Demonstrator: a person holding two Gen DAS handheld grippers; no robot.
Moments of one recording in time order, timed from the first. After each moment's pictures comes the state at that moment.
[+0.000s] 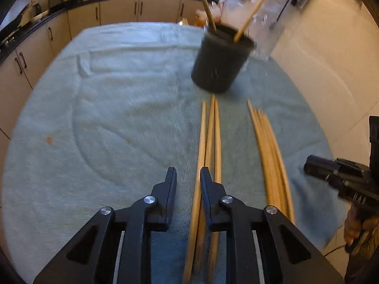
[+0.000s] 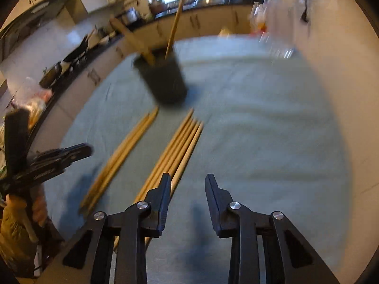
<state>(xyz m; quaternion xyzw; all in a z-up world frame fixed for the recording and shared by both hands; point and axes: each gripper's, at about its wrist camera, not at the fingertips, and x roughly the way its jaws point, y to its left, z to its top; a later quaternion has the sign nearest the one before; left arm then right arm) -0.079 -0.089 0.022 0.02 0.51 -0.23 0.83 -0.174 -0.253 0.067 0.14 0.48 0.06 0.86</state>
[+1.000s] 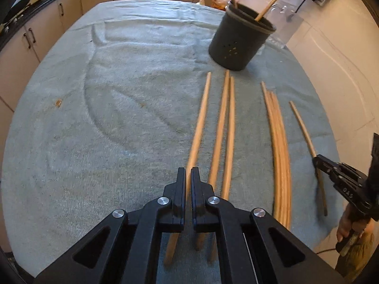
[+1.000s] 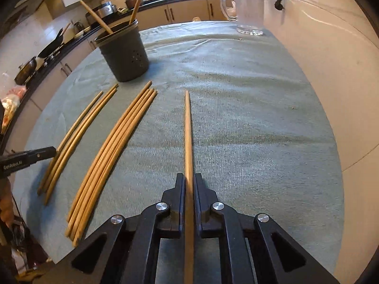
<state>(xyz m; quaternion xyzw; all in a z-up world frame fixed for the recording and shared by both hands) -0.082 -0.073 0.022 0.00 0.57 -0.19 0.80 -0.199 -0.271 0.040 0.11 0.50 -0.02 0.86</state>
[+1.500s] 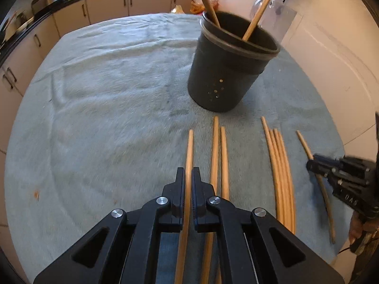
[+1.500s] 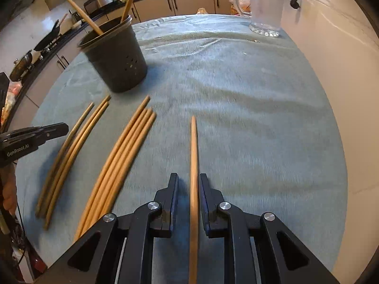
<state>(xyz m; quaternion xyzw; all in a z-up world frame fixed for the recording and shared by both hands) 0.001 -0.136 0.013 0.07 0.55 -0.23 0.80 -0.123 -0.271 0.035 0.09 0.54 -0.01 0.84</state>
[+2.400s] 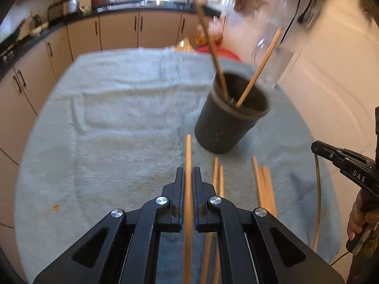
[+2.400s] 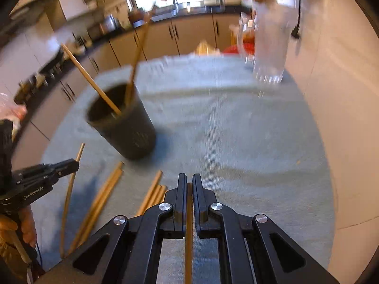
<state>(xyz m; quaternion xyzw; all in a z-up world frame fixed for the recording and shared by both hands) -0.012 -0.097 0.075 0.01 0.46 -0.23 0.86 -0.098 -0.273 0.106 0.11 0.45 -0.02 0.89</state>
